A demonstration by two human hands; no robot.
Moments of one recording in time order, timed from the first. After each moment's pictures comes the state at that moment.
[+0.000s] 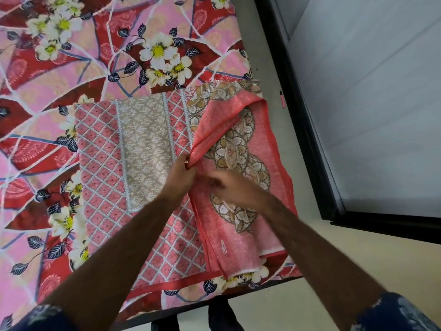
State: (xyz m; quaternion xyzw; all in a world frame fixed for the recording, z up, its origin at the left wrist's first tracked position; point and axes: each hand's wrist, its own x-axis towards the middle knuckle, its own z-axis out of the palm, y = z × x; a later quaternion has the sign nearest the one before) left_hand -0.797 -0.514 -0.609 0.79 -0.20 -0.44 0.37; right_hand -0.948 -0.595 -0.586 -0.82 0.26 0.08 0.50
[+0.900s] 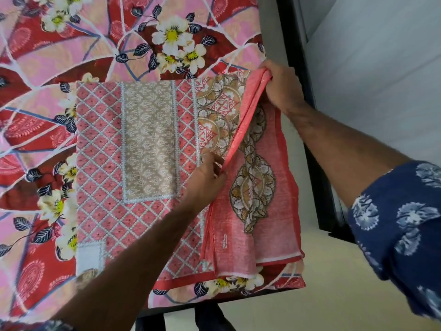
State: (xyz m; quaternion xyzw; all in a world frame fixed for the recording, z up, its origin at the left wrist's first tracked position) left_hand -0.841 -0.520 -0.621 0.78 -0.35 -0.39 0.35; right_hand -0.887 -0.785 -0.558 -0.87 0.44 -0.10 0.19
